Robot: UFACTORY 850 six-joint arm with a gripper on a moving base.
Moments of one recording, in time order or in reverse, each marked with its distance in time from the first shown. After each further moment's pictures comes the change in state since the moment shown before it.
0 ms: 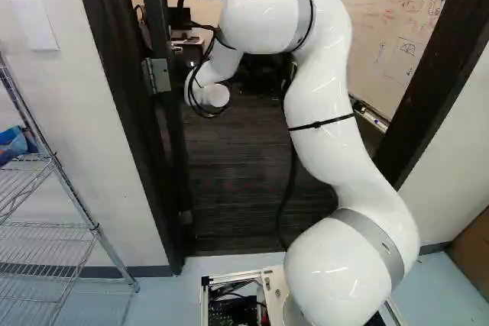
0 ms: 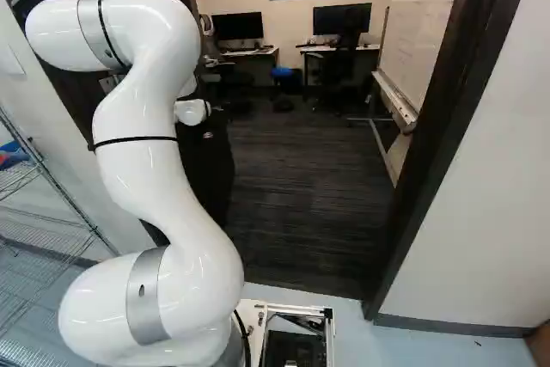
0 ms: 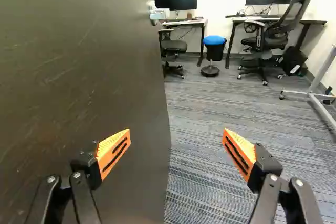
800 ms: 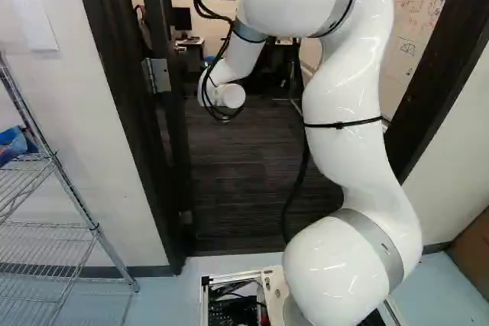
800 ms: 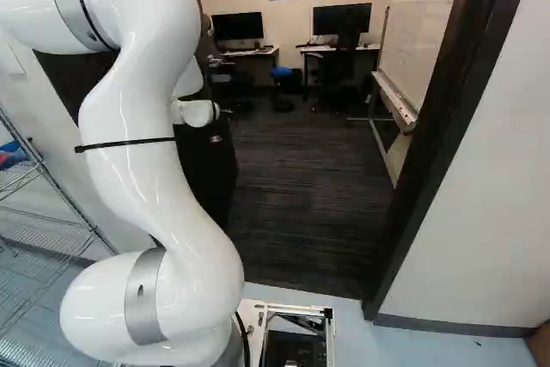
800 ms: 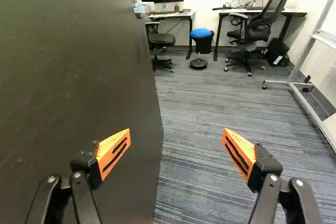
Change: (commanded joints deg) arm -3.3 9.0 11.8 0.0 0.0 0.0
